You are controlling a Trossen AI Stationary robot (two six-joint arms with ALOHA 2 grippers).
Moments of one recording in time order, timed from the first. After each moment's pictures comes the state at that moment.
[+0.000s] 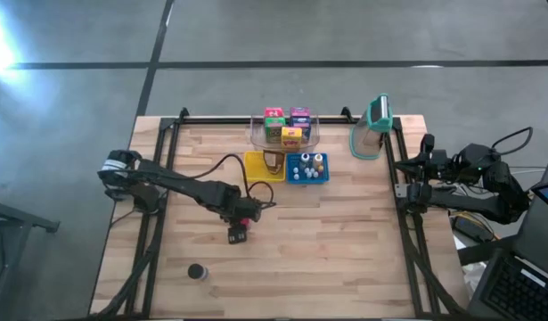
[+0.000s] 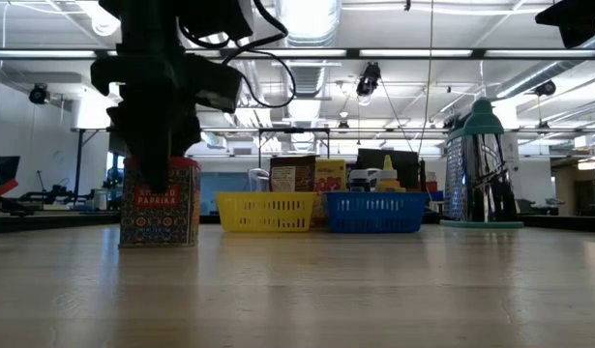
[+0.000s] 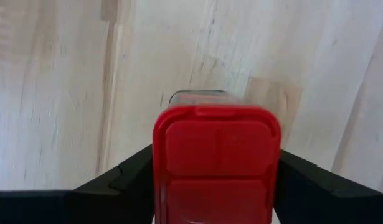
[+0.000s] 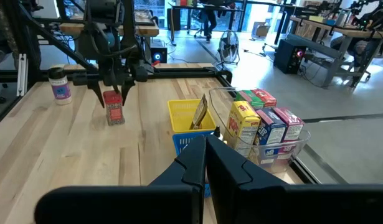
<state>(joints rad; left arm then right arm) -0.18 1.64 1.10 -0.79 -0.01 -0.39 -0.20 0.08 0.75 -0.88 0.03 -0.04</state>
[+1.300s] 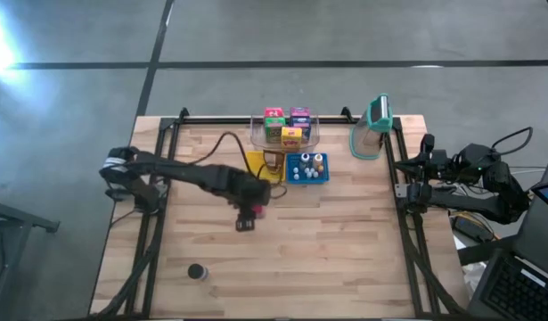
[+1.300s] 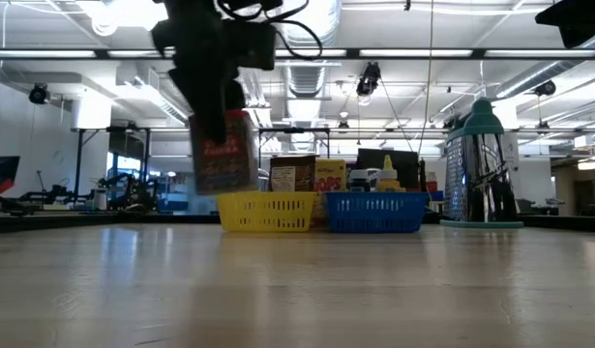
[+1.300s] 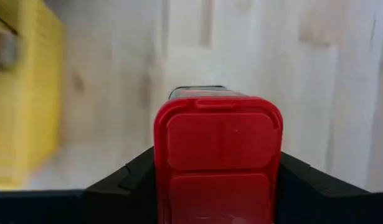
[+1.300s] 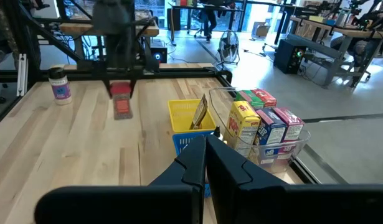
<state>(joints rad) -0.08 1.64 1.28 -0.85 0.00 -0.16 -0.20 0.08 0.75 -0.88 0.03 -0.04</state>
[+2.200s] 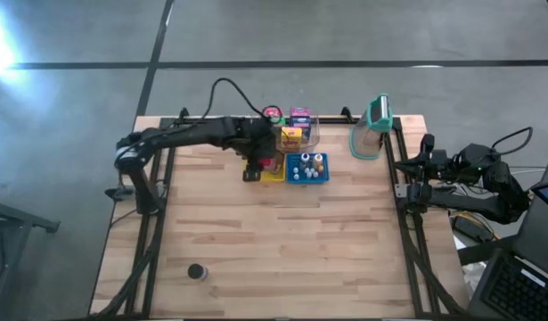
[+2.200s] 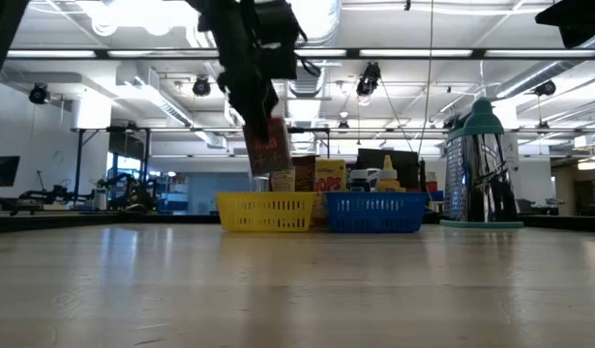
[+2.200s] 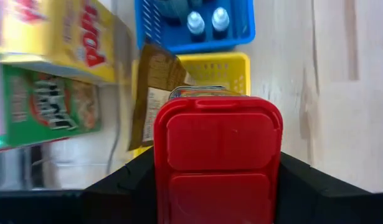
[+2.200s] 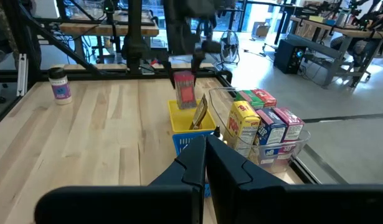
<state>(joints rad) 0.31 1.71 1.53 -0.92 0.00 0.38 -0.20 0.08 0.75 -0.88 0.03 -0.04</state>
